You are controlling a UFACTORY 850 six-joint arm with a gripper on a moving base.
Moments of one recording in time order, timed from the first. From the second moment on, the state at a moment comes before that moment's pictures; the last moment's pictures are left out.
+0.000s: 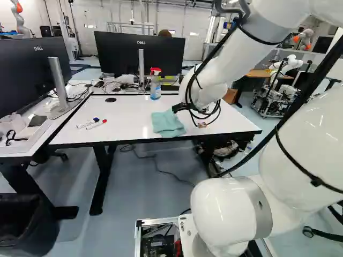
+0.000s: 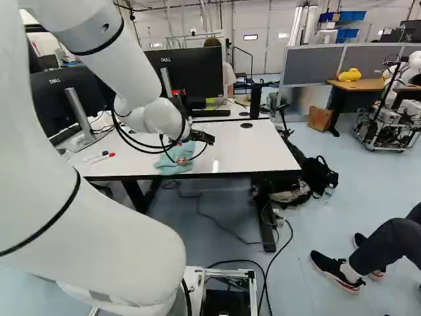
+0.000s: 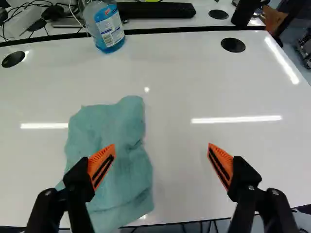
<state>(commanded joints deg) -1.0 9.9 -28.2 0.0 9.0 0.0</state>
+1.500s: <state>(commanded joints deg) -0.3 14.3 -11.5 0.0 38.6 0.0</state>
